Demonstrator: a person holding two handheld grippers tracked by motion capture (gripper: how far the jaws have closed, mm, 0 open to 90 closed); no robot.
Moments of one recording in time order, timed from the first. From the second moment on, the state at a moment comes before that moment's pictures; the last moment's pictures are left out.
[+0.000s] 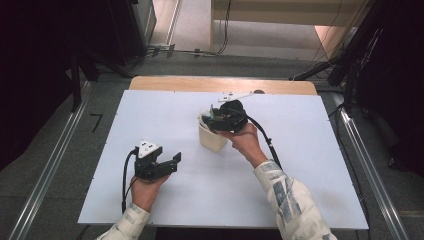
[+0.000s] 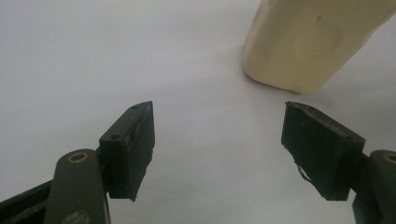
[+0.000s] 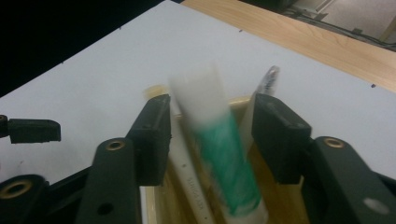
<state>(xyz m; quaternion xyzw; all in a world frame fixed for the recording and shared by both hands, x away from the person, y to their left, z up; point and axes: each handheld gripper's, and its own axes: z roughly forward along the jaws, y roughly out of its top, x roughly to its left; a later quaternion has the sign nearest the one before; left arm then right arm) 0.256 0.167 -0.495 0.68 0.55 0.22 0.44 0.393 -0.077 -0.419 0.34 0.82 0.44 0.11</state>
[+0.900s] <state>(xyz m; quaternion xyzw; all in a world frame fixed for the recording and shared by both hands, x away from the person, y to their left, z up) 0.257 0.167 -0.495 0.68 0.55 0.22 0.44 0.381 -0.086 -0.417 0.32 0.83 0.44 0.14</state>
